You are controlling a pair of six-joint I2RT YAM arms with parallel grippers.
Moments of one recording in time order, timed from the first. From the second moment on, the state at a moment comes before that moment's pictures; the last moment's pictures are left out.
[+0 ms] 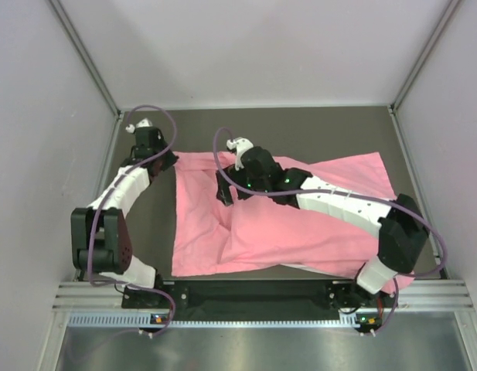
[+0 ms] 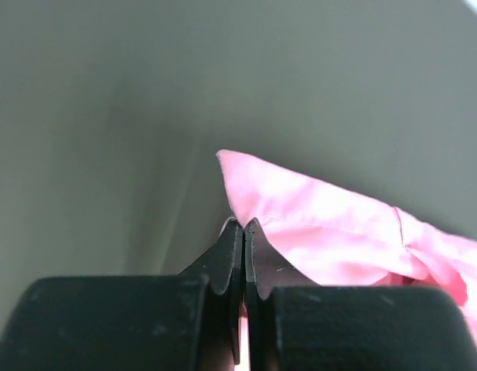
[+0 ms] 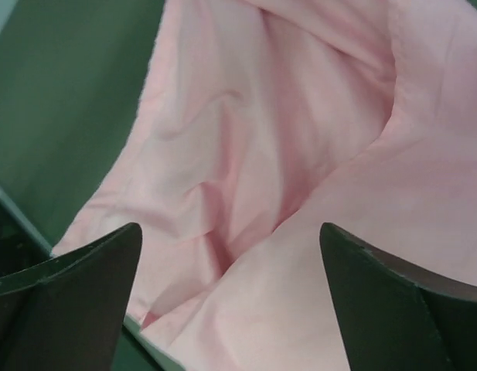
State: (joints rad) left arm -0.06 1.55 1.05 -0.16 0.01 -0.59; right arm 0.91 1.63 1.29 -0.30 0.04 0.37
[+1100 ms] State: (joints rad) left arm -0.42 1.00 0.79 -0.42 -0.03 -0.60; right arm 0.09 0.60 0.67 -0.80 -0.14 0.52
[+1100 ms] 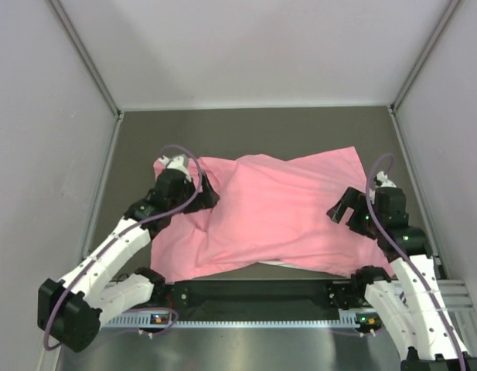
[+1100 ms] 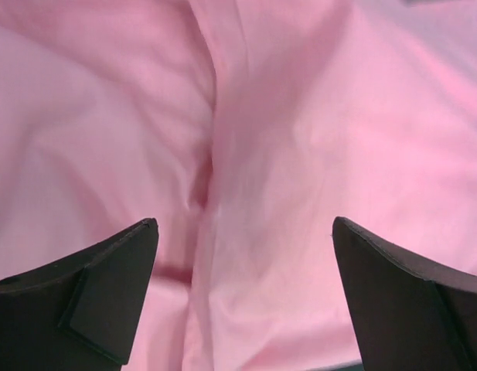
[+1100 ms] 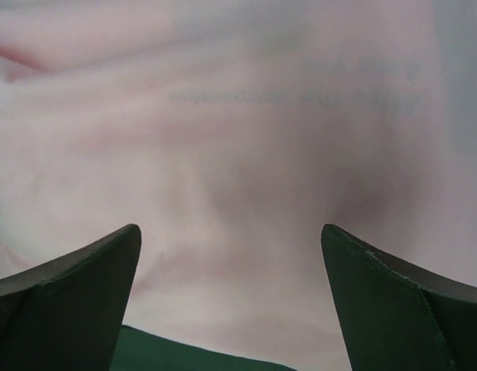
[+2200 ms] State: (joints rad) left arm -0.27 1.32 1.00 -0.41 0.17 -0.57; right arm 0.32 1.15 1.05 -0.73 0.03 0.56
